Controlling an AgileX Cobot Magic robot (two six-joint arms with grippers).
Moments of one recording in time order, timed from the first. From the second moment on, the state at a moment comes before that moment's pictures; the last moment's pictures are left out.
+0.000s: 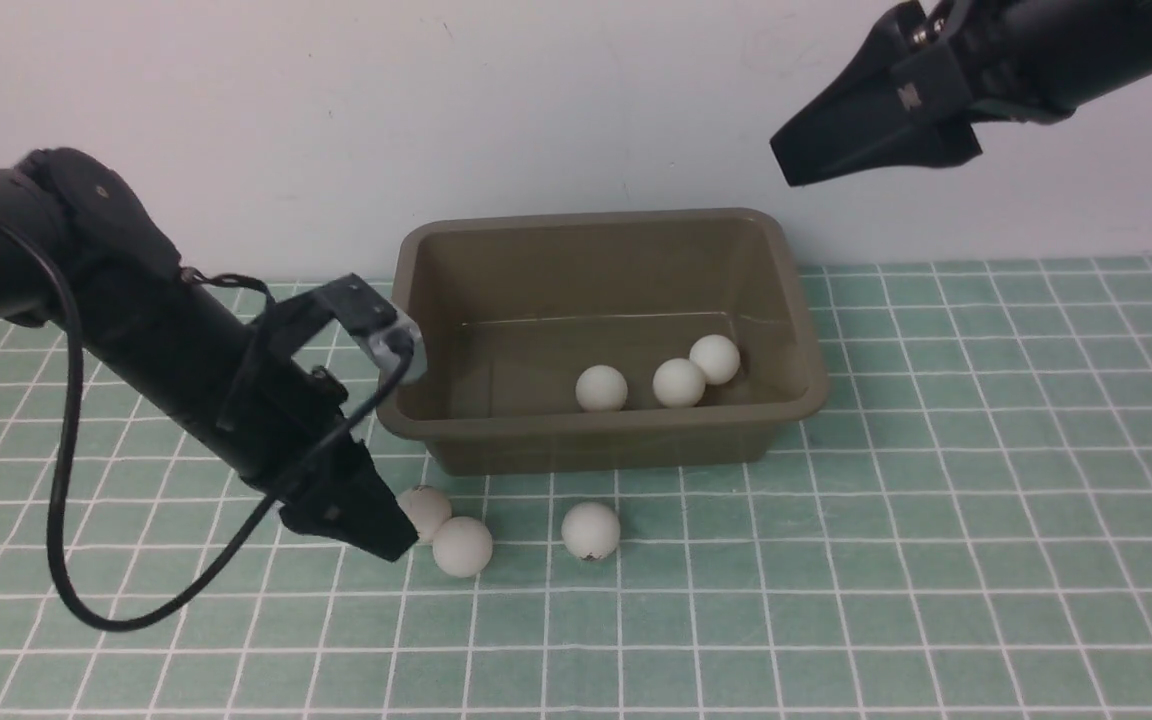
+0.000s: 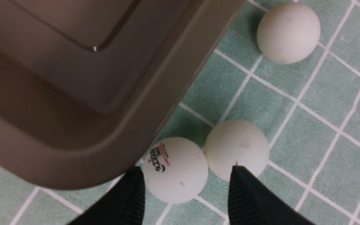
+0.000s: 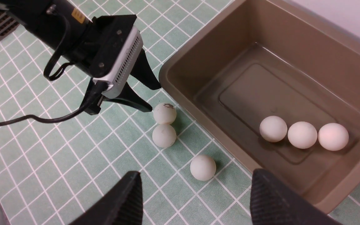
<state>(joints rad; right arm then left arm) 0.28 1.50 -1.65 0.61 1.26 -0.56 -0.11 1.82 -1.18 -0.68 0.81 1.25</state>
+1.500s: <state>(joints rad) 0.28 1.50 -1.65 0.61 1.26 -0.57 -0.01 1.81 -1.21 -1.27 0.84 1.72</state>
